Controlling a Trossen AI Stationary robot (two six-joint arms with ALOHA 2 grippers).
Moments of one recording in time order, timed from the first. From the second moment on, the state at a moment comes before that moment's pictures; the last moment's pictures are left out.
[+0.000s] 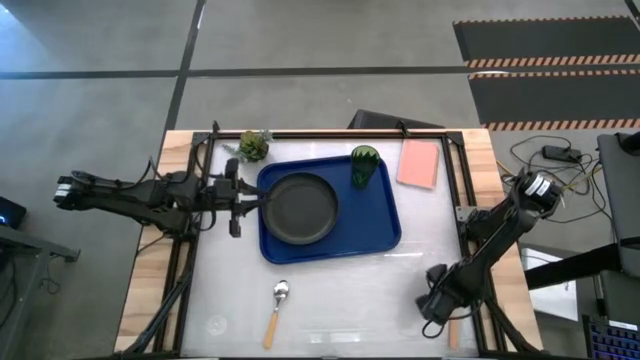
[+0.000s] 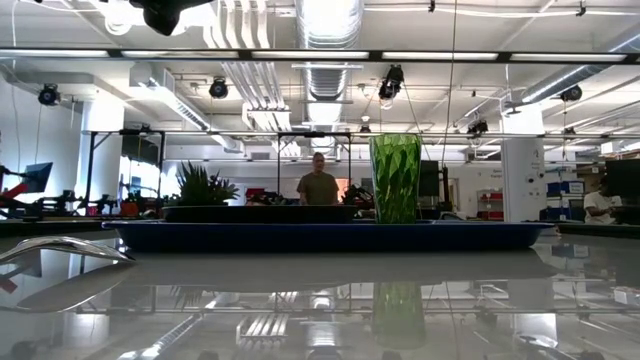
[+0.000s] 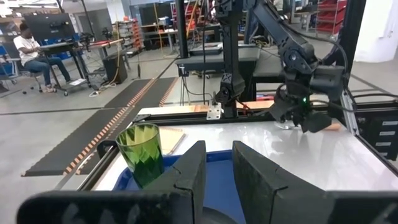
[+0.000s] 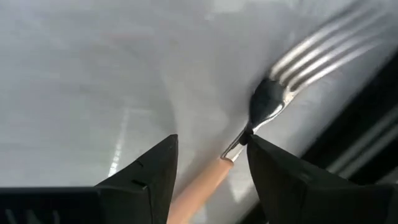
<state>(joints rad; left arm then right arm) -0.10 0.69 0.63 0.01 -0.22 0.09 0.90 1.59 0.78 -0.69 -0.34 2.12</state>
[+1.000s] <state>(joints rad) -0.10 0.70 0.63 0.02 -0.22 0.09 0.90 1.53 0.80 -0.70 -0.25 2.15</state>
